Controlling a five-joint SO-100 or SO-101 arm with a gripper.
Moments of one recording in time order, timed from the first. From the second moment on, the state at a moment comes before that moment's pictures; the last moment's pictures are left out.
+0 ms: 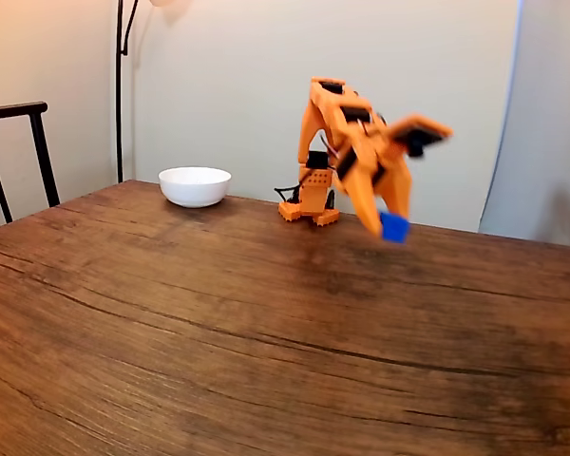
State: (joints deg) arm -16.0 89.9 101.1 14.3 107.8
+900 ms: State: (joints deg) arm 20.0 136.9 101.1 67.9 116.2
